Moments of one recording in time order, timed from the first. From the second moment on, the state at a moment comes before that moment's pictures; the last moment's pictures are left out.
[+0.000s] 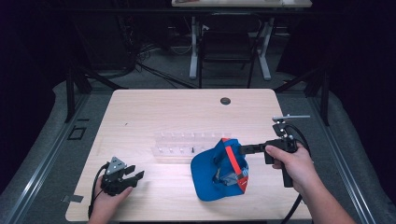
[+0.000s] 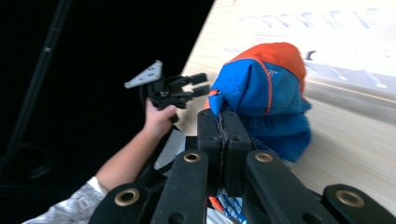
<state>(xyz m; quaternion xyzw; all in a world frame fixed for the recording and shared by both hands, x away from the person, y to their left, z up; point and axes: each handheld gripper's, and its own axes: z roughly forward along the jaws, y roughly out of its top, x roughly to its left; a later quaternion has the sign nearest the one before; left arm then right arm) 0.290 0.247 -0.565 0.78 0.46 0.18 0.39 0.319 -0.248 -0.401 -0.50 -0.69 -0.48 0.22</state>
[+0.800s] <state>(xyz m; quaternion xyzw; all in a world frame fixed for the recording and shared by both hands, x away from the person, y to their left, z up) 0.290 0.246 -0.566 0.78 0.45 0.18 0.39 0.325 -0.222 -0.361 -0.45 -0.69 -0.52 0.22</state>
